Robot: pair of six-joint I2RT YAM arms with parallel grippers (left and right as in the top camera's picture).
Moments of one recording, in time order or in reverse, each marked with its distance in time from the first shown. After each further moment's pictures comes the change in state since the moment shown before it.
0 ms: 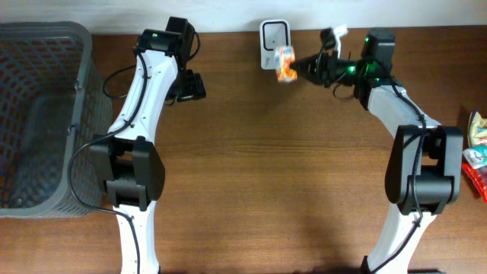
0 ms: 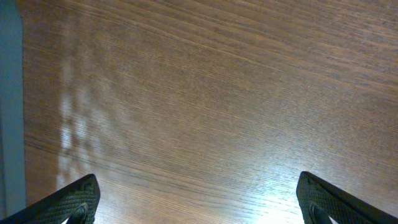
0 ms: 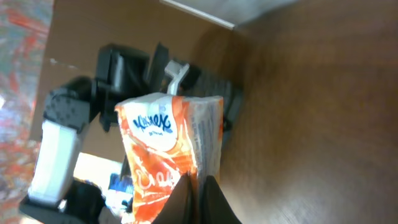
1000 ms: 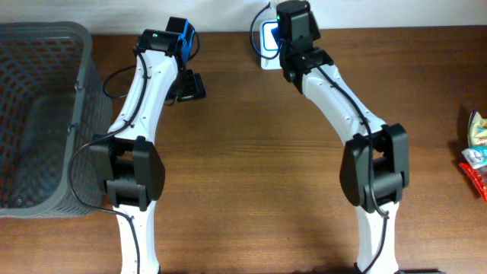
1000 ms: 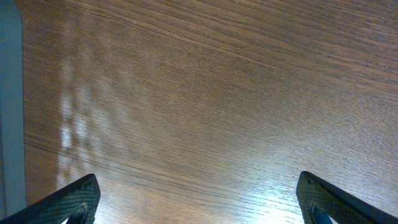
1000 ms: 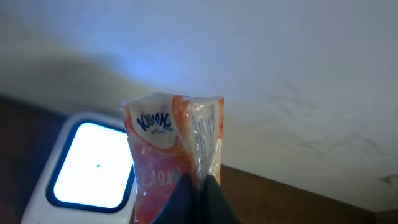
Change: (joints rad) left arm 0.000 0.000 -0.001 0.002 0.000 0.000; right arm 0.376 0.123 0.446 -0.394 1.873 -1.191
